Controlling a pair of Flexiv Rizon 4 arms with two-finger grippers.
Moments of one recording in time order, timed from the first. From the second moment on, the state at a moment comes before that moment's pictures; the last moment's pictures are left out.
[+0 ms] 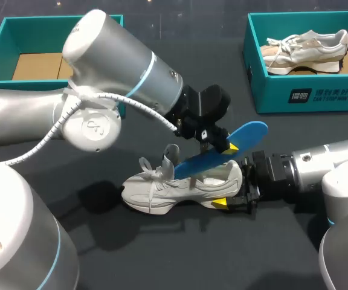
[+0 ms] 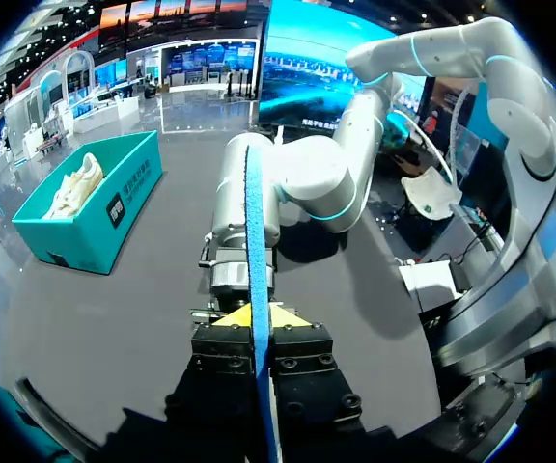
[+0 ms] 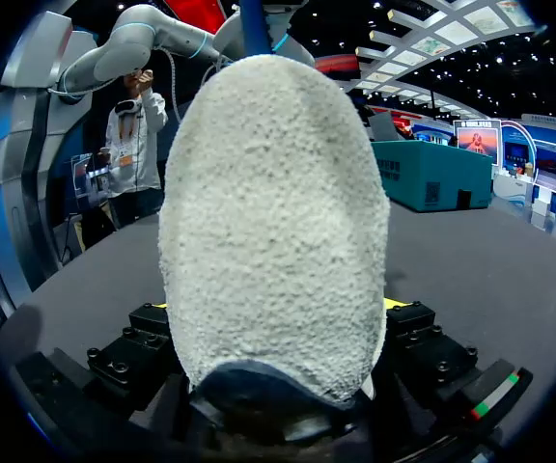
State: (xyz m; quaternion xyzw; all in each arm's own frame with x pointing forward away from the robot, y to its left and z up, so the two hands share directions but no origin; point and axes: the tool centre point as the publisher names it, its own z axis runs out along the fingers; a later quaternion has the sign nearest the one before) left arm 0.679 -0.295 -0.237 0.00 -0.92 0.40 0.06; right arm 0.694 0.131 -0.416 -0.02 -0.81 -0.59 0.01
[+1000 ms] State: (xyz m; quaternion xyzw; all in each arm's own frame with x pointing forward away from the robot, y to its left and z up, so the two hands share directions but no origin) left arm 0.652 -0.299 -0.092 -0.03 -0.83 0.54 0.14; right arm 0.694 0.131 -0.416 -0.02 -0.81 -0.59 0.01
